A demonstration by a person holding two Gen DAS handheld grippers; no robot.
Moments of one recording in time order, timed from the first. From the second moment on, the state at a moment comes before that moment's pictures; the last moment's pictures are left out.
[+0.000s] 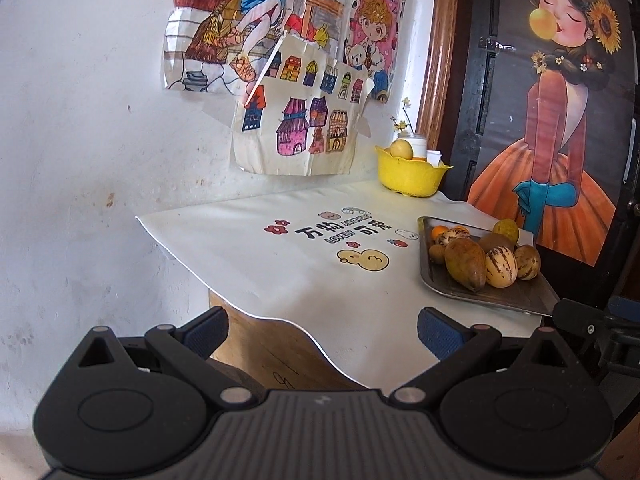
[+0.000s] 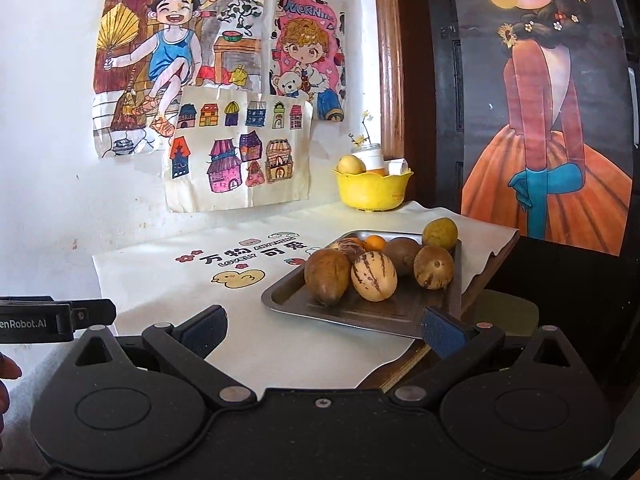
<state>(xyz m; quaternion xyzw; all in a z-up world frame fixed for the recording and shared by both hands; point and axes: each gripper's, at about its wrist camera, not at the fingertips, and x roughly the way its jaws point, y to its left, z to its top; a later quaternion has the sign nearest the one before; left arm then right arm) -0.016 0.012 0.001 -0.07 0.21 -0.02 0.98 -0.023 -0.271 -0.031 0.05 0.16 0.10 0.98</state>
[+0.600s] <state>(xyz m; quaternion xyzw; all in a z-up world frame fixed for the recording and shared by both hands) -0.013 0.013 -0.002 -0.07 0.21 -0.01 0.97 -0.012 -0.265 -0.039 0.06 0.18 0.11 0.98</state>
